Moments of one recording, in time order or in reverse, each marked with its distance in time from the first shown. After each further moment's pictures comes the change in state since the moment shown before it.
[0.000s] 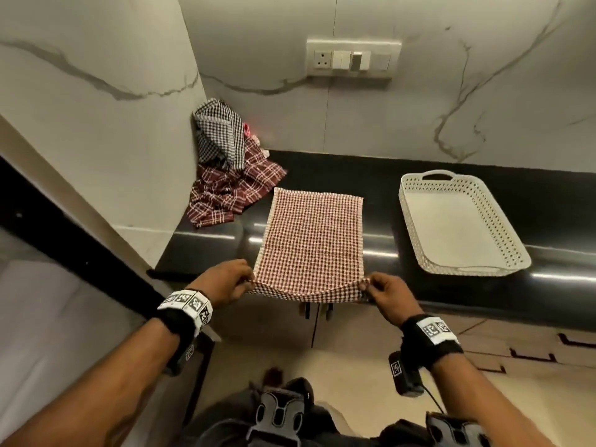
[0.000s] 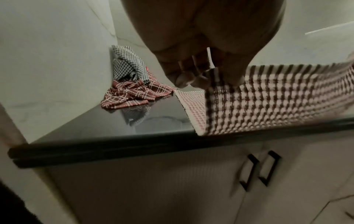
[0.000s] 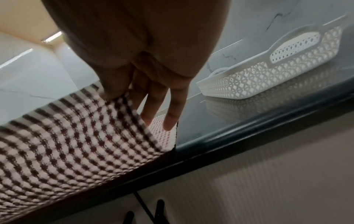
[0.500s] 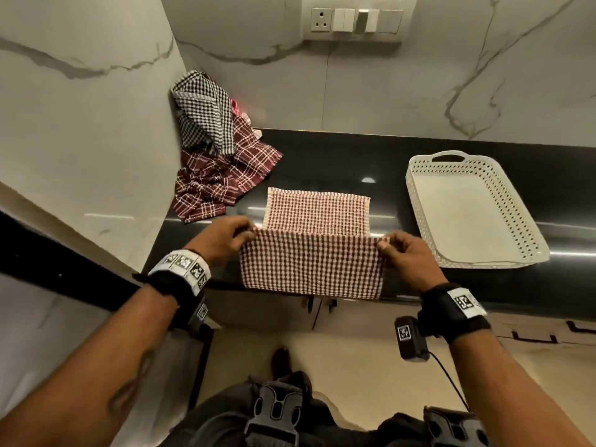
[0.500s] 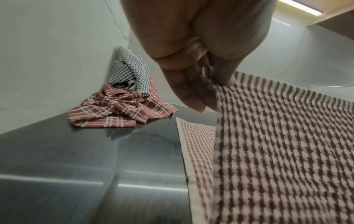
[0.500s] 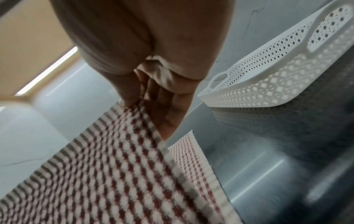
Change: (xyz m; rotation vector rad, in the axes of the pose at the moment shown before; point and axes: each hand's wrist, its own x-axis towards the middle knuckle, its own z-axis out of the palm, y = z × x) left_hand 0.069 -0.011 -0.058 -0.321 0.116 0.042; right_hand 0.056 -0.025 -0.029 0.284 0.138 0.107
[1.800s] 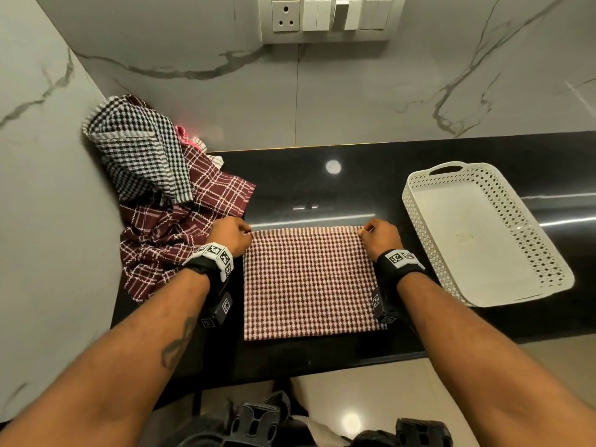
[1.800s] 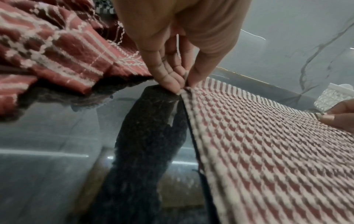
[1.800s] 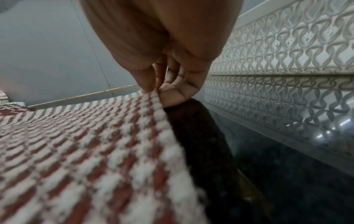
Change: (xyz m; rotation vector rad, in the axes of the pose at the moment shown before) left_hand 0.242 -0.070 0.007 0.100 0.073 -0.296; right_hand 0.224 0.028 0.048 -0.556 0.260 0.349
